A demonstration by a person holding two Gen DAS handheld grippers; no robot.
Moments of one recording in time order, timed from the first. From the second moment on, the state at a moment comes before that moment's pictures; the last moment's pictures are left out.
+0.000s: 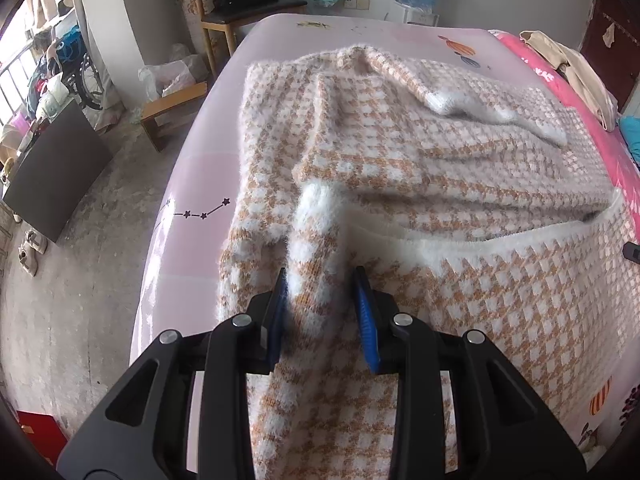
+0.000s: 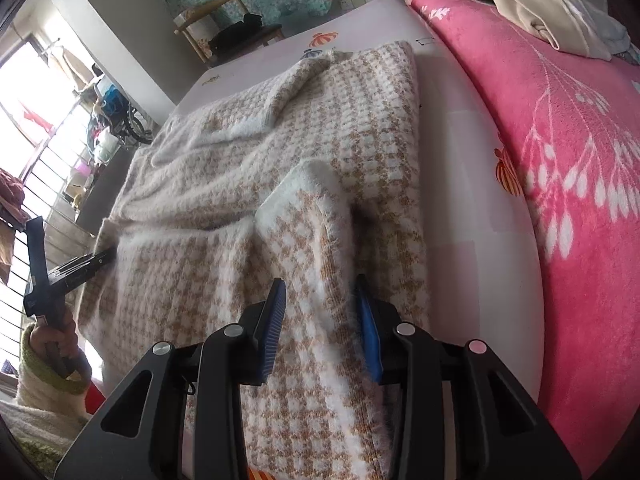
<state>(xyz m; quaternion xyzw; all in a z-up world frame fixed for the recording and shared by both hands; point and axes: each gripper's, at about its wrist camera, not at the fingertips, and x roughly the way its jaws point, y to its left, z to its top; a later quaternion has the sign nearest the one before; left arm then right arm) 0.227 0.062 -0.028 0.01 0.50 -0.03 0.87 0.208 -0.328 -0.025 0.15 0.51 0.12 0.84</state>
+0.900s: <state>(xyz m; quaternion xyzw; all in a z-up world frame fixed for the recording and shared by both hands) 0.228 0.063 -0.027 0.01 0.50 -0.02 0.87 0.219 -0.295 -0.023 0.04 0.51 0.08 0.85</state>
